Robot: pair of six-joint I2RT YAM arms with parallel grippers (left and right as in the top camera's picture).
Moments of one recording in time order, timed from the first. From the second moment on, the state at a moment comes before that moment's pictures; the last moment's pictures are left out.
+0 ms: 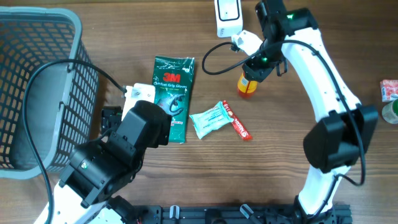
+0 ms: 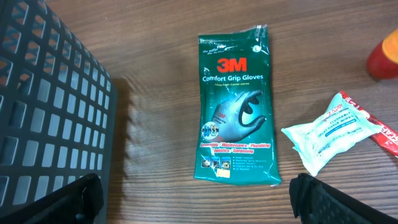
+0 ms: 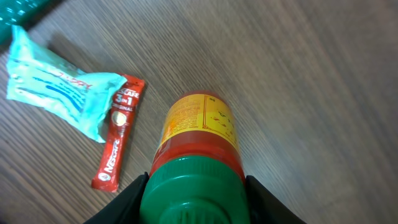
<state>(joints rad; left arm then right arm) -0.67 0.99 1.18 -1.14 -0.51 -0.34 0.27 2.03 1.91 -1.33 -0.13 -0.63</state>
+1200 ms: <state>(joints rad) -0.67 0.99 1.18 -1.14 -0.51 -0.34 0.14 1.87 1.99 -1.21 -0.13 0.33</state>
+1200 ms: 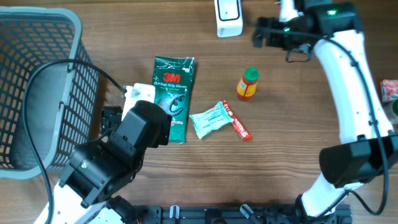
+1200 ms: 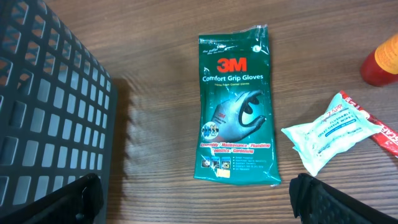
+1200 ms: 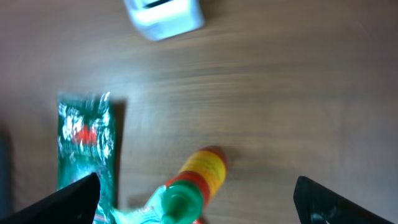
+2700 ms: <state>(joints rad) -0.67 0.99 1.18 -1.14 -0.51 -0.35 -0.12 2.29 1.84 -1.33 -0.62 0.92</state>
